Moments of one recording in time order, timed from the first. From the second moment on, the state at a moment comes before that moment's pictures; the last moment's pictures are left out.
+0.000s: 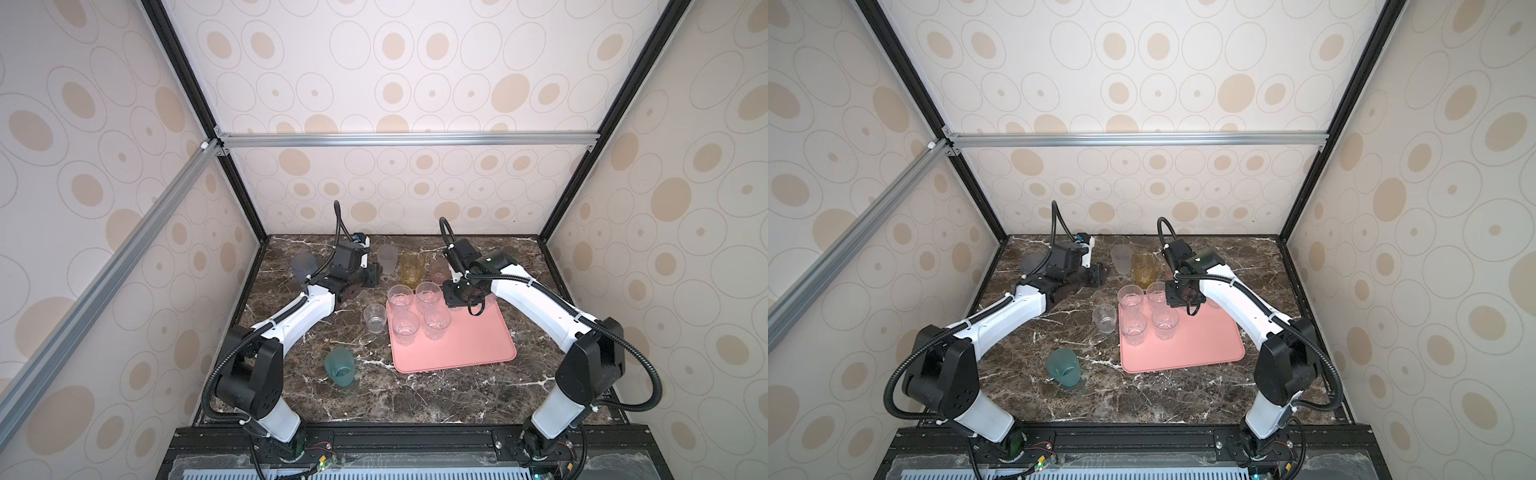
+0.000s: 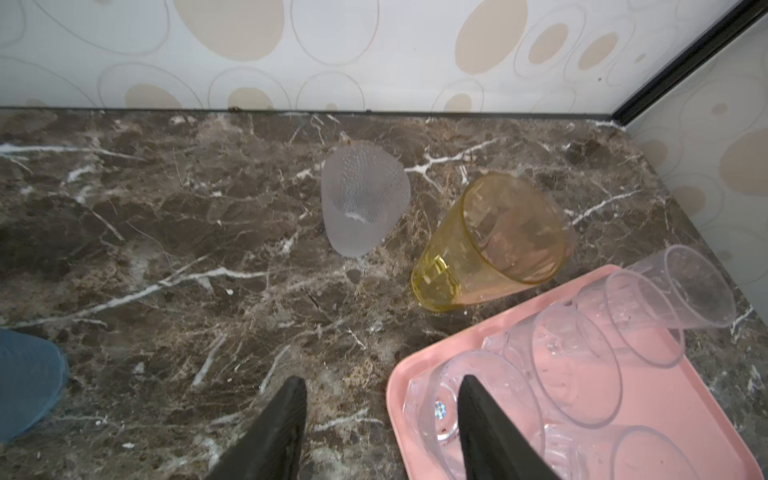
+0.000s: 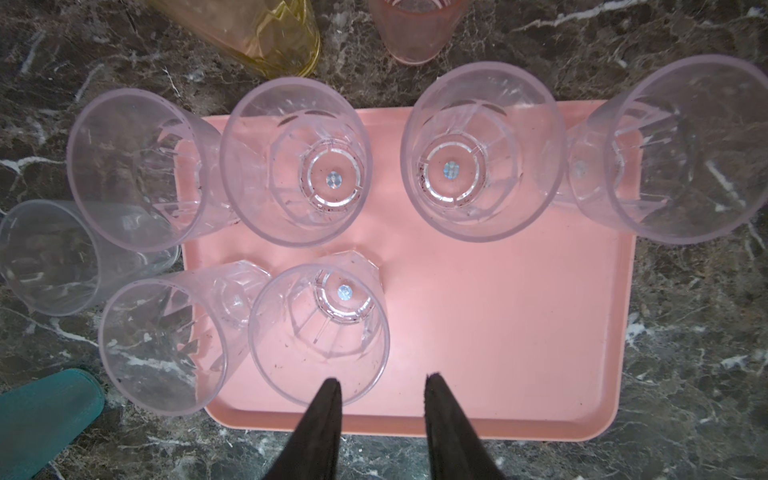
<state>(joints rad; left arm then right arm) -0.41 1.60 1.18 -0.21 0.03 -0.29 0.52 1.68 1.53 -1.09 0.08 0.44</state>
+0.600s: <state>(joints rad) -0.41 1.35 0.89 -0.30 0.04 -0.31 0.47 1.73 1.61 -1.02 0.01 0.46</state>
